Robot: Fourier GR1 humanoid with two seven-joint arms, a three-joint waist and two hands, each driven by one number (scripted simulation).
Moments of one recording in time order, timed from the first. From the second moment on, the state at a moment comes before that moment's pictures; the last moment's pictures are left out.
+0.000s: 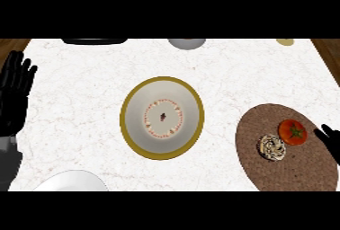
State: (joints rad) left arm -0.23 0.48 0.06 -1.46 0.33 0.16 -0.07; right arm 0.34 -0.66 0.04 -2.29 0.68 0.30 0.42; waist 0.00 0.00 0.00
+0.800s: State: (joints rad) left arm -0.24 0.41 0.11 -1.47 0.25 0.12 -0.04; right arm 0.19 -0.51 -0.02 -1.94 0.80 0.29 0.23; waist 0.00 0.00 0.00
